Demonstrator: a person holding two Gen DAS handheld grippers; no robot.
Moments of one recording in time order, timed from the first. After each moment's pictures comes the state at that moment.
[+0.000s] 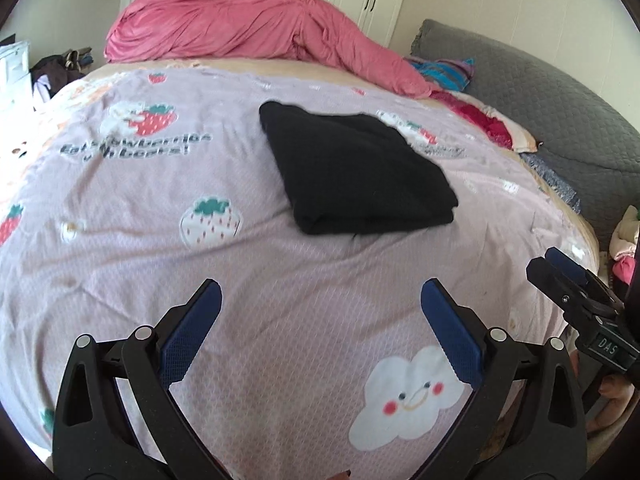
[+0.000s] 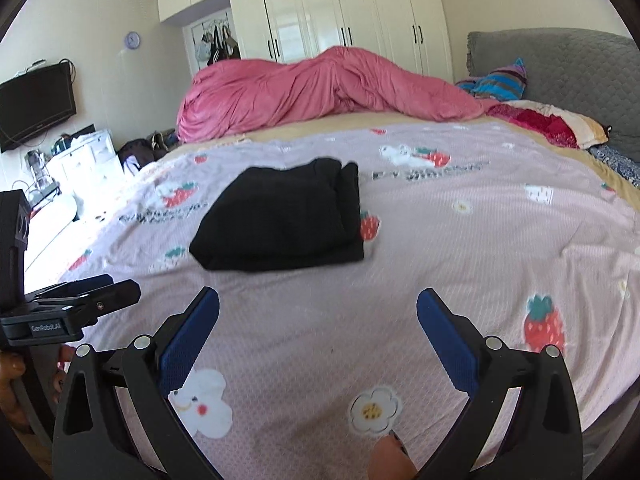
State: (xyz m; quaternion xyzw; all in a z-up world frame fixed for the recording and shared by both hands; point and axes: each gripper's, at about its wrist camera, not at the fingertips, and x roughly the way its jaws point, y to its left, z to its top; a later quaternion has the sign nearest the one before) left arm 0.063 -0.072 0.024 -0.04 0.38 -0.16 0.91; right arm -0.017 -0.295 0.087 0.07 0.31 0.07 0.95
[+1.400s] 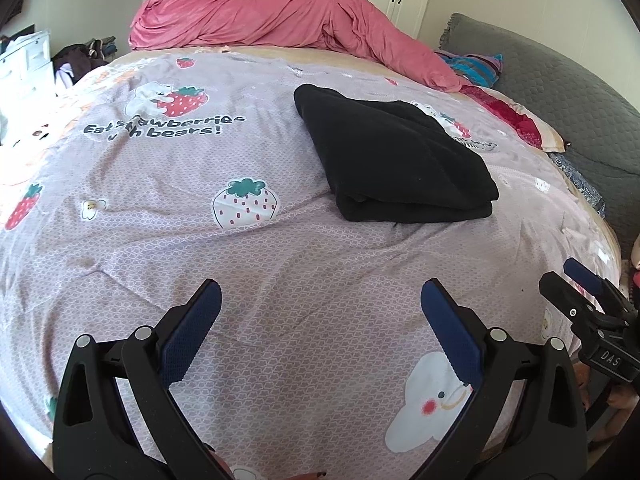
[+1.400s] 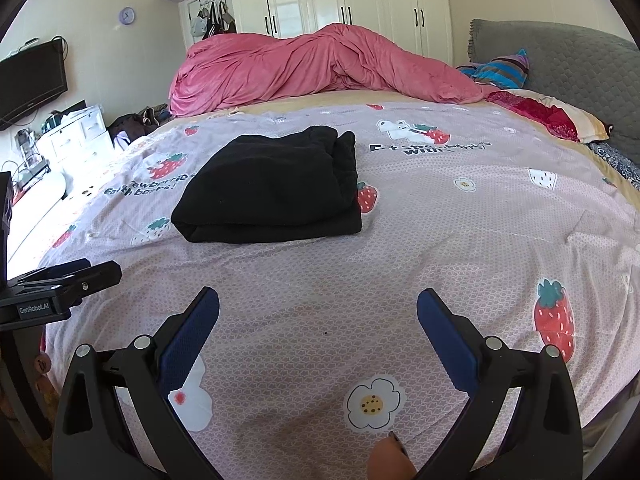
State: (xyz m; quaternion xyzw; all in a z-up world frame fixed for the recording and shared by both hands) left arm 0.068 -0.062 0.013 -0.04 0.39 -0.11 0.91; right arm 0.000 -0.290 0.066 0.05 0.34 0.06 0.94
